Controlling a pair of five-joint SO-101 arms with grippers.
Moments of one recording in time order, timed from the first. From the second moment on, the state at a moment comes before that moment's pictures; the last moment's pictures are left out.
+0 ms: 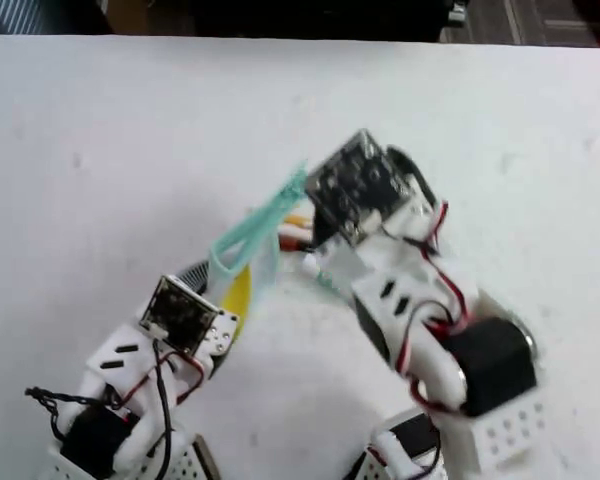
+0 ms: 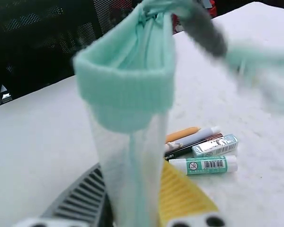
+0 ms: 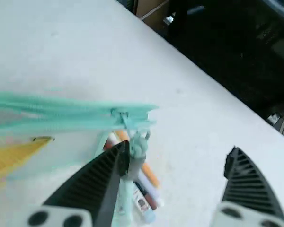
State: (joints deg) left arm 24.0 -104.6 77.0 57.5 -5.2; right arm -26.5 -50.3 10.1 82.0 23.0
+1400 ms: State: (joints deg) left arm 8.7 -103.9 75.8 58.2 0.8; right arm -21.0 -57.9 10.0 96.3 27.5
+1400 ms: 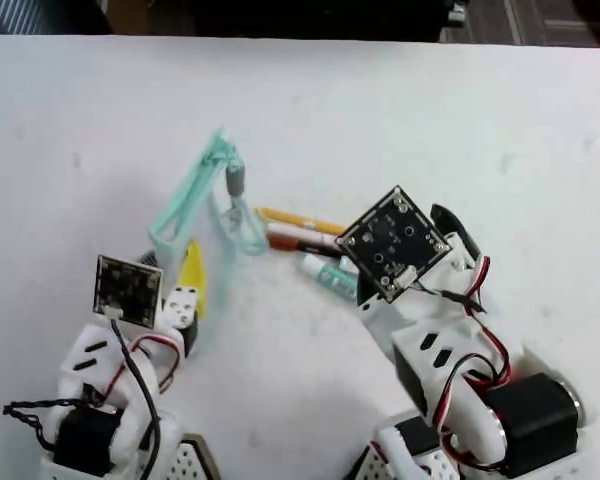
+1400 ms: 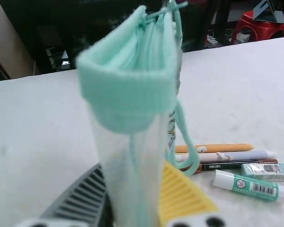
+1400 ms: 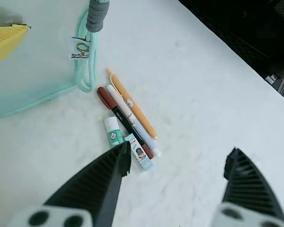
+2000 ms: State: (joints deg) left arm 8.3 -104.6 78.9 53.4 0.7; right arm -21.1 -56.9 16.0 94.3 27.5
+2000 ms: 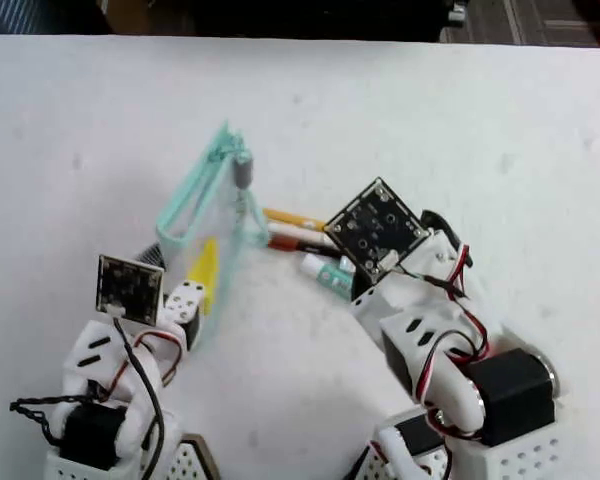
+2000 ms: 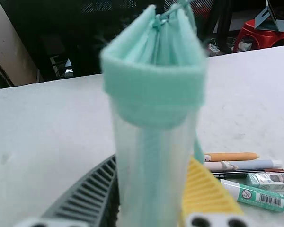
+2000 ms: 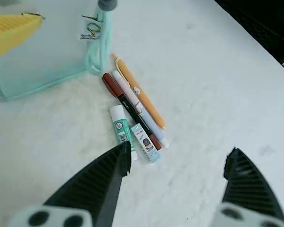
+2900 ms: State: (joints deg) left arm 4.4 -104.1 79.4 50.8 1.1; right arm -13.1 -36.7 16.9 89.4 30.1
